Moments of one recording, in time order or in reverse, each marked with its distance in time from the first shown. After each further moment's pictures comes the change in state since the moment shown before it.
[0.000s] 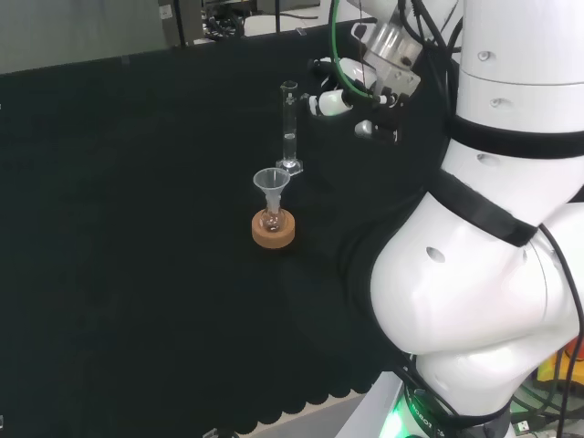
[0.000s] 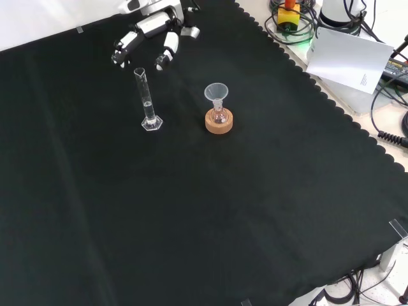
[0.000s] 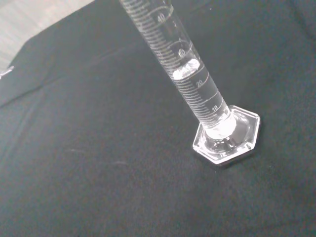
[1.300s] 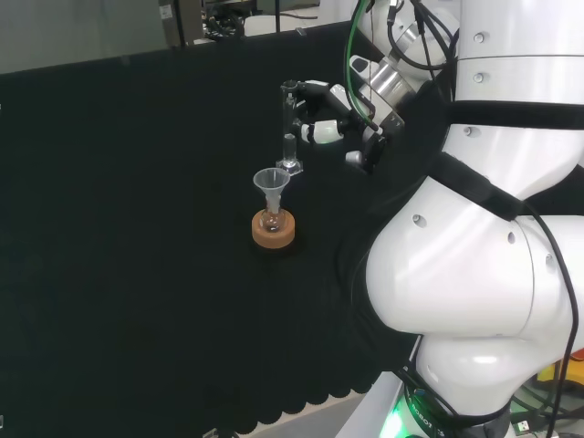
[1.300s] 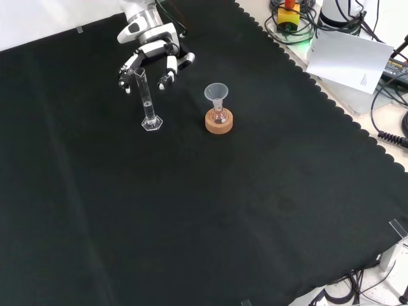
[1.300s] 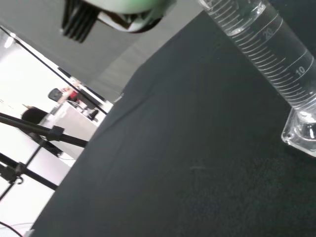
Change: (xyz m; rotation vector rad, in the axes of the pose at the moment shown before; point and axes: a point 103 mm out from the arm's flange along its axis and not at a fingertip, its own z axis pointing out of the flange) arm -0.013 0.031 0.061 -0.083 0.304 -0.265
